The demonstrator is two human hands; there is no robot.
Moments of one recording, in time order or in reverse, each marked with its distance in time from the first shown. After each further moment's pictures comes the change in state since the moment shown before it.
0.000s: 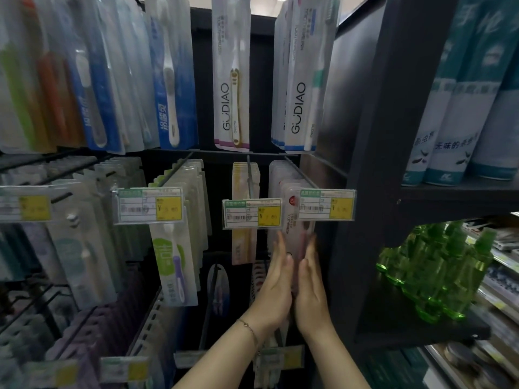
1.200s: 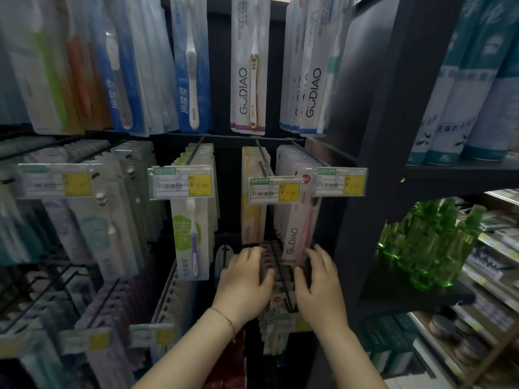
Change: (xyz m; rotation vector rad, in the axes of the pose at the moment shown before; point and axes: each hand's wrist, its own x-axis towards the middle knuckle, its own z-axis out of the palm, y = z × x) left_hand -0.054 -0.011 -0.064 0.769 0.090 -0.065; right_hand -0.045 0.001 0.000 -0.676 0.044 0.043
